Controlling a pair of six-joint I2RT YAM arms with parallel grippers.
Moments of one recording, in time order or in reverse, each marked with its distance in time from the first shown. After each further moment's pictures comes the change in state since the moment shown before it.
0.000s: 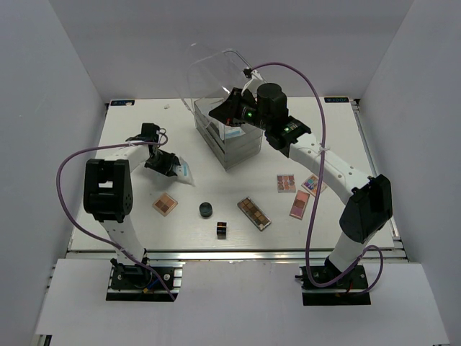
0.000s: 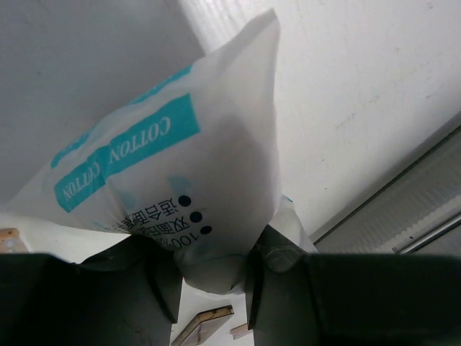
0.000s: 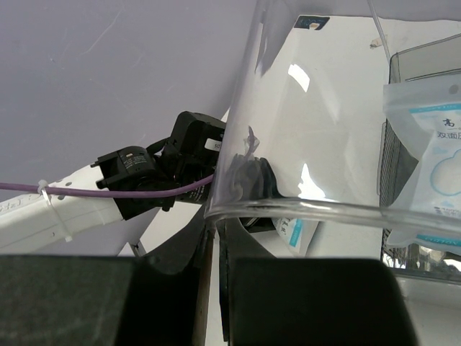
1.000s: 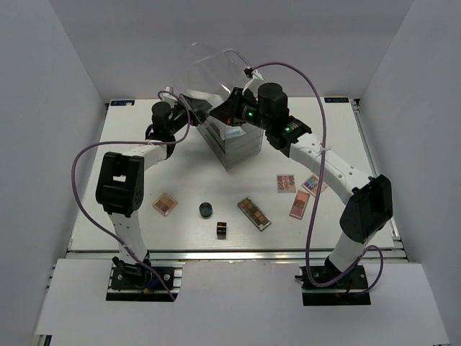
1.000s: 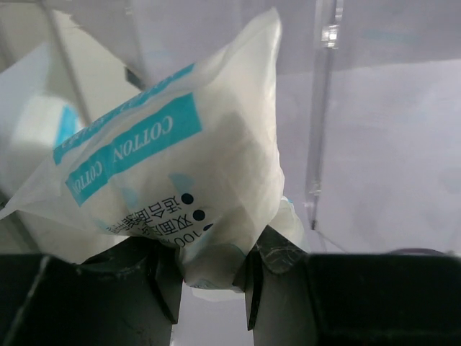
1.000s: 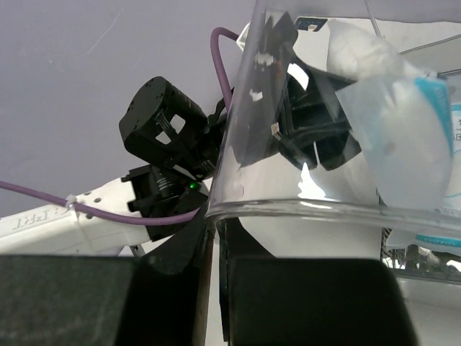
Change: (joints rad) left arm -0.142 0.080 0.040 1.268 0.396 -0.274; right arm -0.003 -0.002 0.000 0.000 0.000 0.000
